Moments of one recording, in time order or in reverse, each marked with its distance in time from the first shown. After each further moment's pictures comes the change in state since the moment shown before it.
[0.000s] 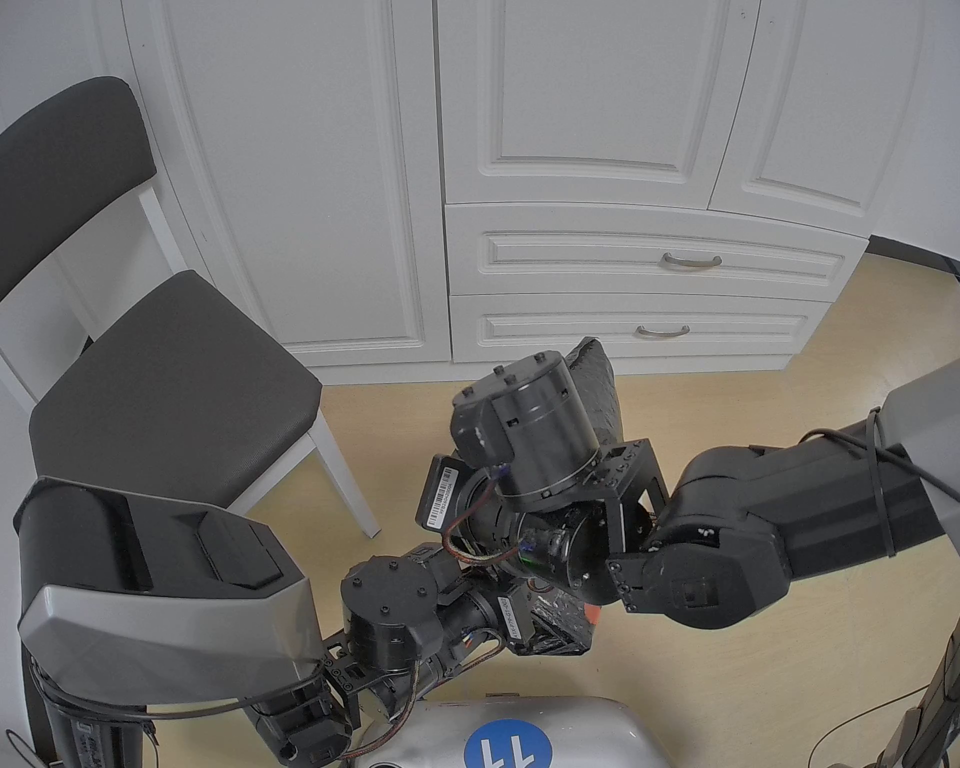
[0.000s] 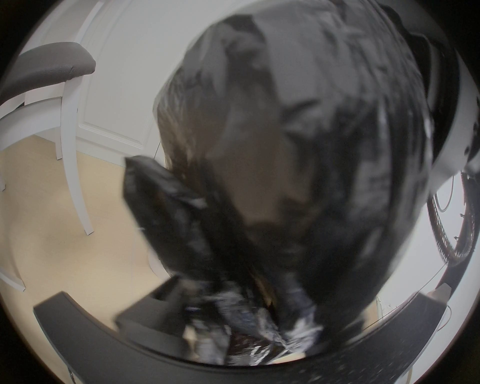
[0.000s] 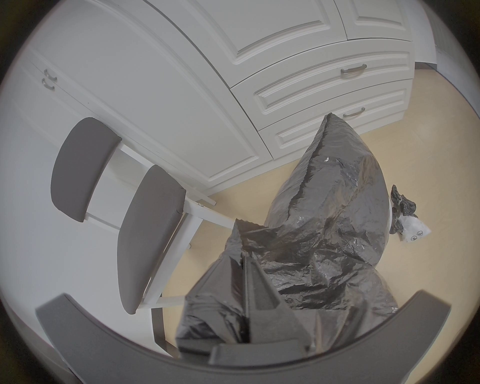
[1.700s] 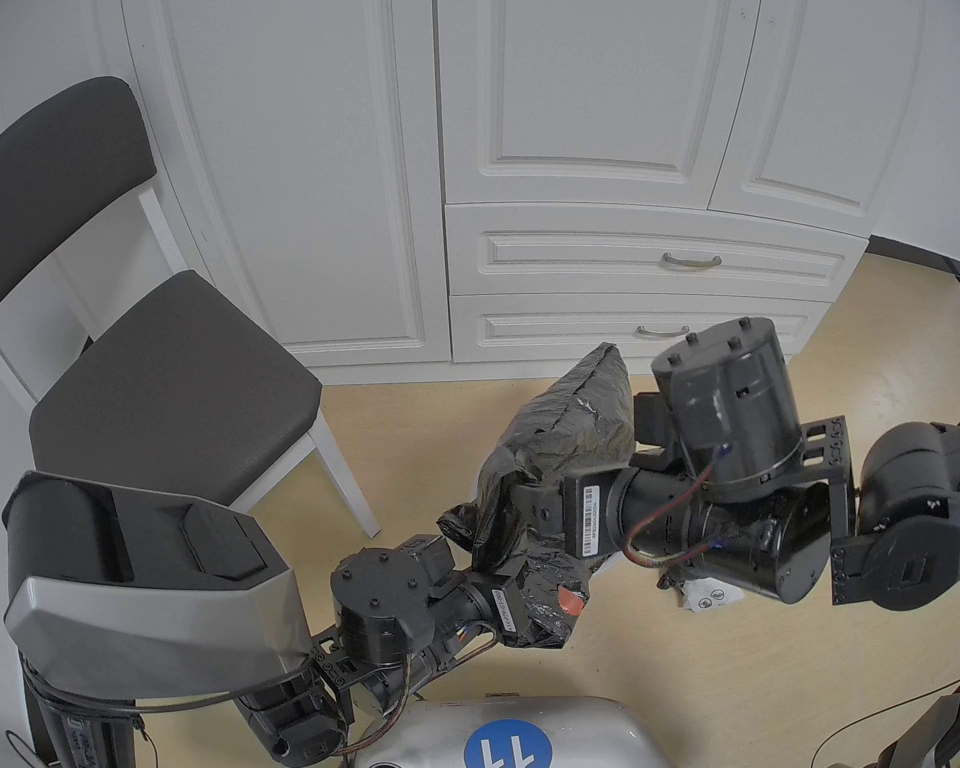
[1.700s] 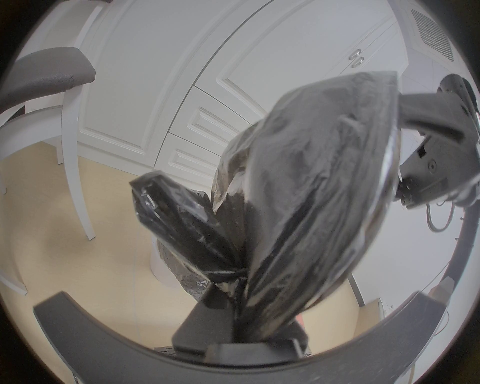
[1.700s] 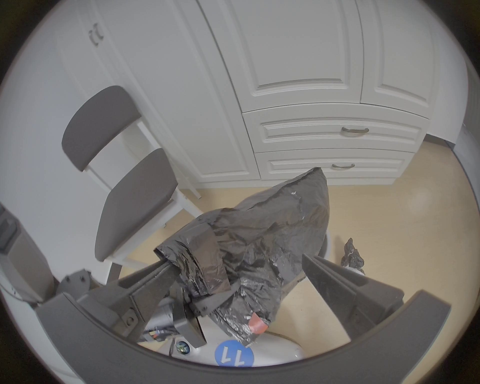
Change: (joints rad) left arm 0.011 -0.022 0.005 0.003 0.003 0.011; right arm -0.051 -0.323 0.282 0.054 -0.032 -0.384
